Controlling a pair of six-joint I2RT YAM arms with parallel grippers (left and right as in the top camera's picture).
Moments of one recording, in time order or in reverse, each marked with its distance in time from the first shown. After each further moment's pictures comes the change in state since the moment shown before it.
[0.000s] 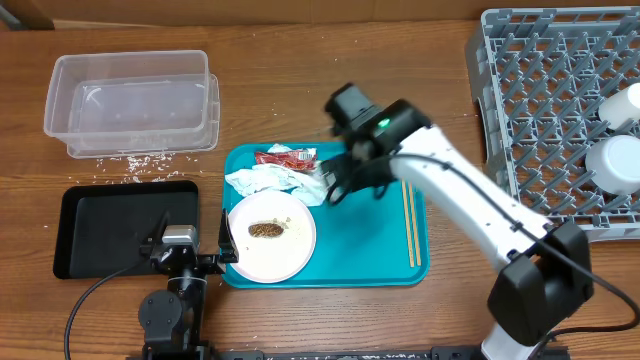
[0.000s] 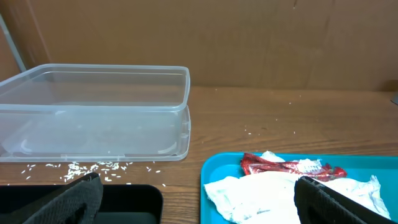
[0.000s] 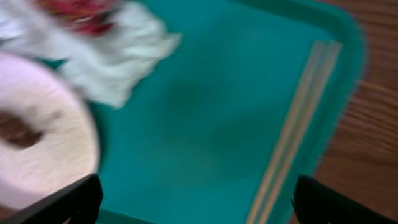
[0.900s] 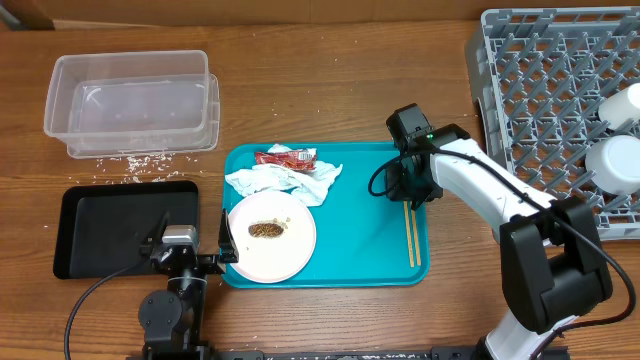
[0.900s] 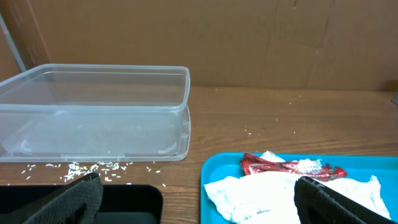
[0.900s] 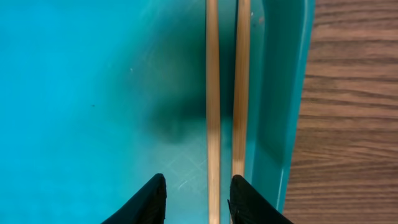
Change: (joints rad) left arm 0.000 0.000 0.000 0.000 0.000 0.000; right arm -0.199 0.000 -0.412 0.362 -0.002 0.071
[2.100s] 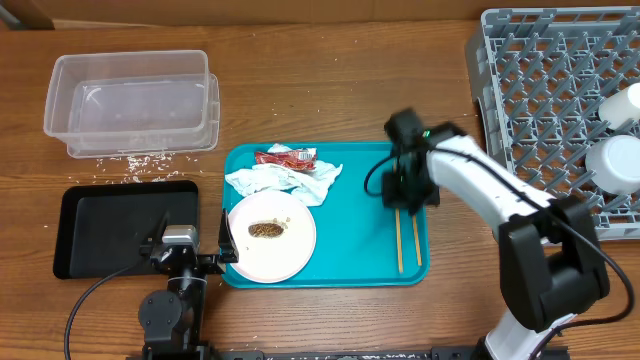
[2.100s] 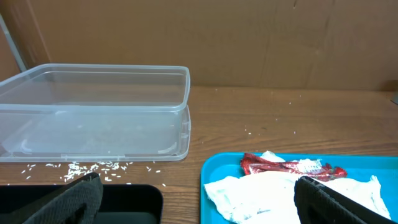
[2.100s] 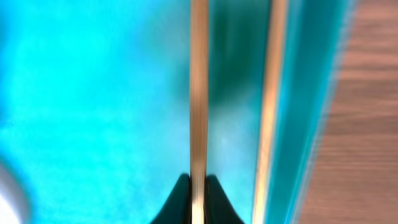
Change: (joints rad) left arm 0.000 0.000 0.000 0.000 0.000 0.000; right arm -0.006 0.010 0.105 -0.188 -0.118 0.013
